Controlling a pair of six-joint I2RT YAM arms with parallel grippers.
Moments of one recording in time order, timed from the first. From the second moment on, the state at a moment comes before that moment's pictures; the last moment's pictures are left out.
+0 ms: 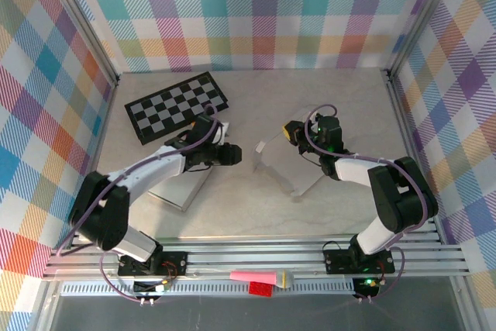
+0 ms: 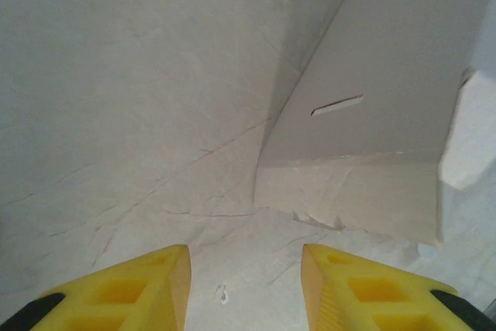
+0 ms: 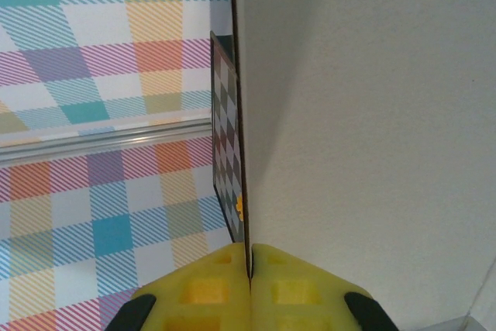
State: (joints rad) left arm -0.55 1.52 0.97 -0.35 0.27 -0.46; right arm 0.35 1.60 0.67 0.61 -0.39 1.43
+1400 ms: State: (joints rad) left arm -0.68 1.71 1.20 -0.44 0.25 -0.19; right arm 0.35 1.60 0.70 0.59 -0.45 1.40
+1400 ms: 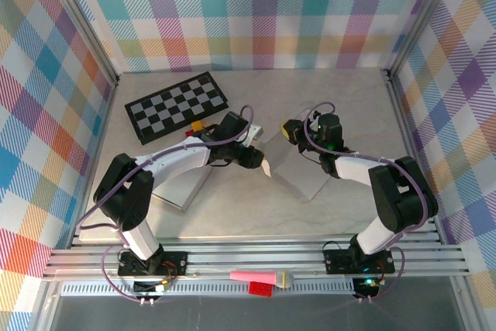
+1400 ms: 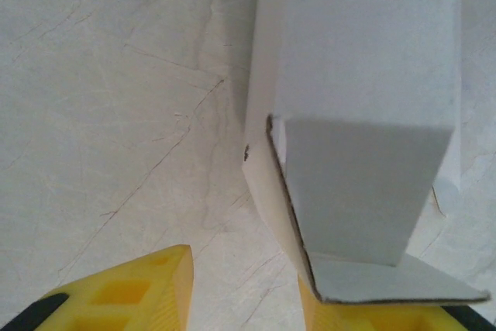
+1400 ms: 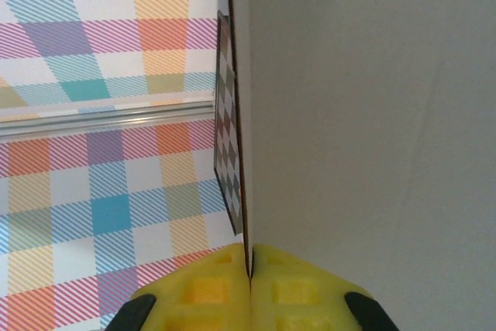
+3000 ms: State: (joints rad) left arm -0.81 1.81 1.07 -0.05 -0.15 -0.44; right arm 0.41 1.69 0.53 1.01 -0.25 1.51
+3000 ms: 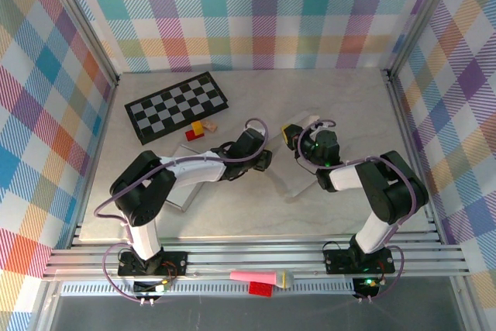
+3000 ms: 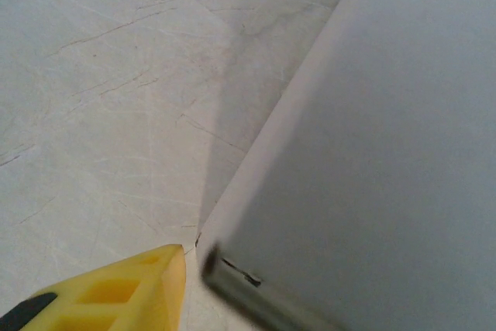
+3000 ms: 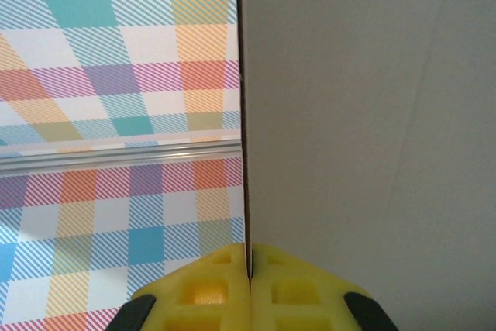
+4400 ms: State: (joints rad) left arm -0.90 1.88 1.24 -0.32 -0.58 -0.64; right arm 0.48 1.40 0.59 0.47 -0.14 1.44
